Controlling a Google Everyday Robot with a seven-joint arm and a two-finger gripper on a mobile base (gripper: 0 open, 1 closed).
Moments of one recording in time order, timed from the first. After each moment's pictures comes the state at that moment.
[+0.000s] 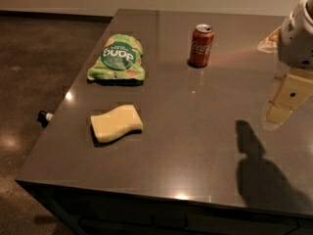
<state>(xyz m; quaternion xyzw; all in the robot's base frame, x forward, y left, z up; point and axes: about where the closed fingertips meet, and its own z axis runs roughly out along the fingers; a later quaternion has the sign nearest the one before) 0.438 -0.217 0.976 -0.60 0.78 -0.03 0.16</state>
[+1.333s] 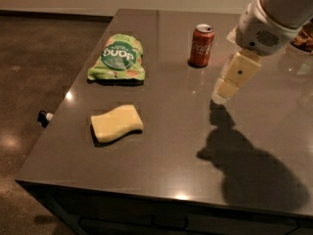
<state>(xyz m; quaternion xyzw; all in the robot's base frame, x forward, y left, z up) 0.505 -0.166 0.969 -0.56 0.80 0.02 0.22</state>
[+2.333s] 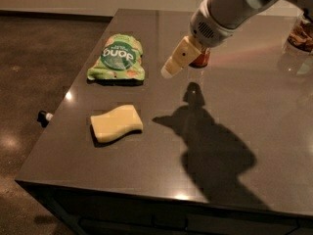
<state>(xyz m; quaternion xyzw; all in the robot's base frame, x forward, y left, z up) 0.590 -0.098 0.958 -0.42 0.86 0.05 0.29</state>
